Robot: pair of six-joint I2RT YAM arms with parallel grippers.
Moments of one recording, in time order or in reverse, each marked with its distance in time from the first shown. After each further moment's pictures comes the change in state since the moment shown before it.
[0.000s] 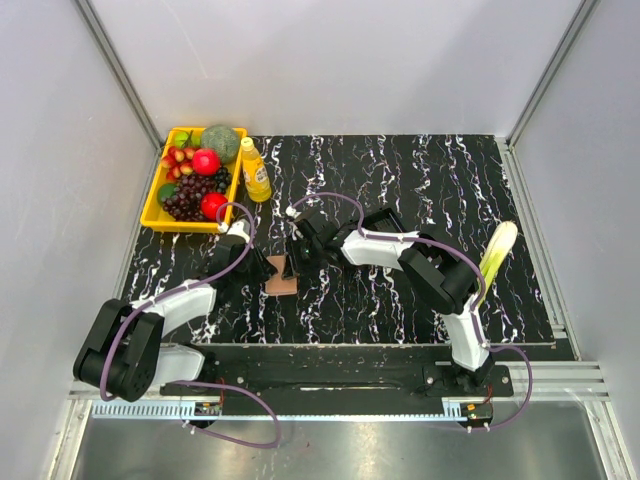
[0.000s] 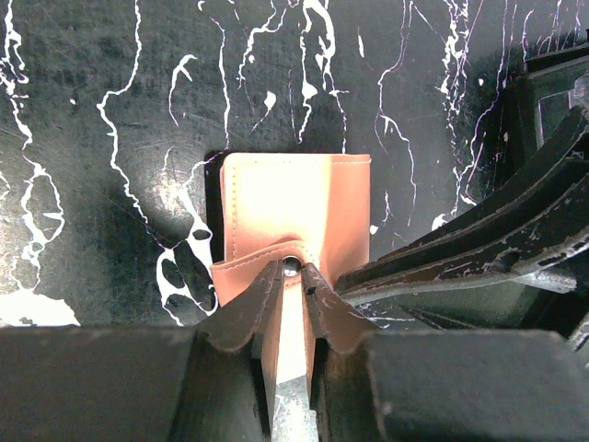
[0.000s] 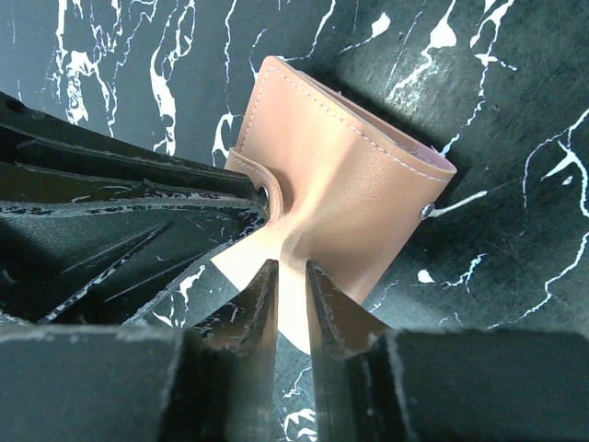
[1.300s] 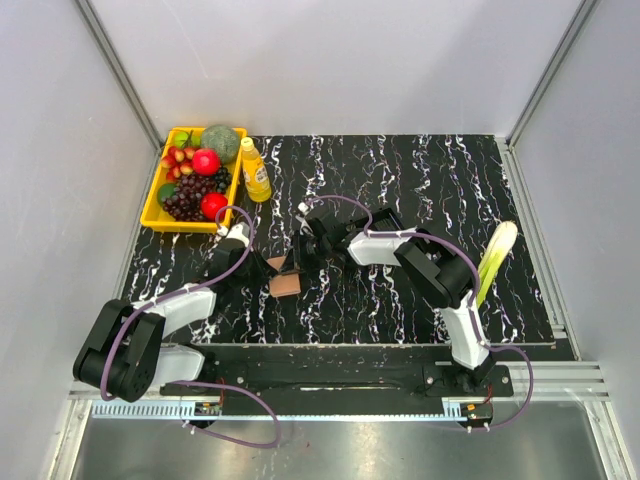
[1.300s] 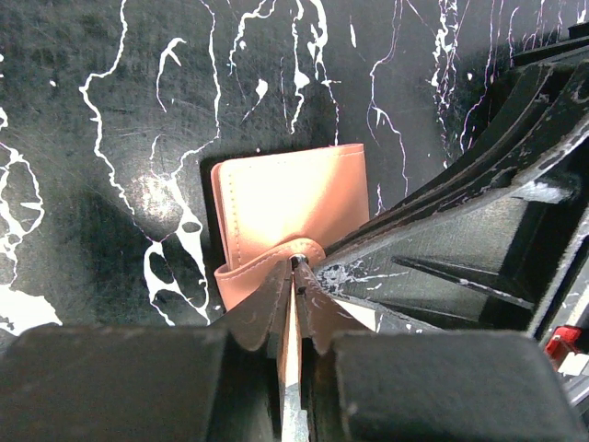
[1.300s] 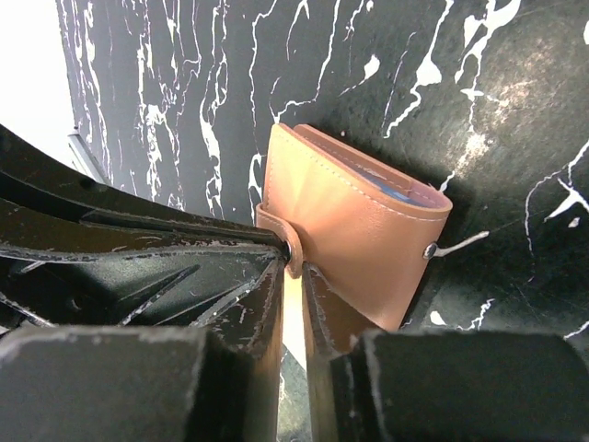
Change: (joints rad) left arm -0.001 -0.002 -0.043 0.069 0.022 -0.033; right arm -0.060 0.035 -0.077 0.245 -0.149 0.225
